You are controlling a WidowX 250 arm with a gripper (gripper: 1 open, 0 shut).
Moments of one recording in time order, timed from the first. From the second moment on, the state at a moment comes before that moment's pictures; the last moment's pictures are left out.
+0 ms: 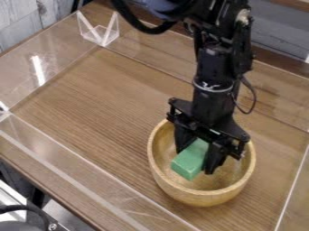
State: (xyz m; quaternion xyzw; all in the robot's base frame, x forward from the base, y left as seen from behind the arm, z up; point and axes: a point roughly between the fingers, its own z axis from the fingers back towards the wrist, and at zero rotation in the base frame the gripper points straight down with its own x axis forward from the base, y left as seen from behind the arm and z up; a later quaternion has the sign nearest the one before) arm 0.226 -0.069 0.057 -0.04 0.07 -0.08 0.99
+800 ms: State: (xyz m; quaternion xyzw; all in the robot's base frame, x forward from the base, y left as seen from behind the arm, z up) arm 0.226 -0.066 0.078 -0.05 0.05 -0.06 1.00
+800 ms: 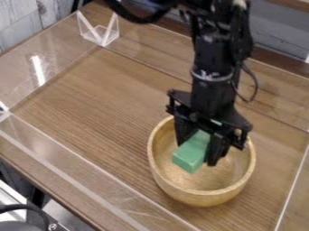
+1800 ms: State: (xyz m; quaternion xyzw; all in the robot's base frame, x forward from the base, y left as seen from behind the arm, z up) arm 0.236 0.017 0.144 -0.05 -0.02 0.00 1.00
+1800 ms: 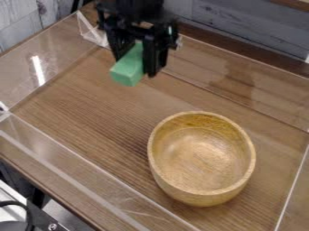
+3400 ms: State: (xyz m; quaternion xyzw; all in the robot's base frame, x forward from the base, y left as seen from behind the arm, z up) arm 0.216 -0.001 0.114 -0.03 -0.05 -0.05 1.00
